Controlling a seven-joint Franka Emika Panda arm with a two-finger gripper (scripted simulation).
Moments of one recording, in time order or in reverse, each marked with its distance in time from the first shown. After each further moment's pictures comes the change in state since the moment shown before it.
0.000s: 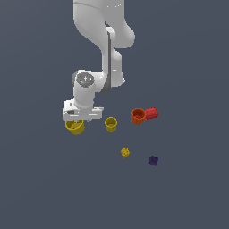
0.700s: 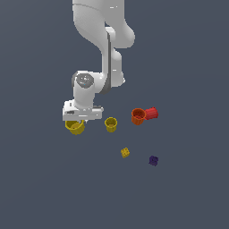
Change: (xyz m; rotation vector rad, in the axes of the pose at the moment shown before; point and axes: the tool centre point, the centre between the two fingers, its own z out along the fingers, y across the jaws) arm 0.001 0.001 0.003 -0.001 0.001 0.000
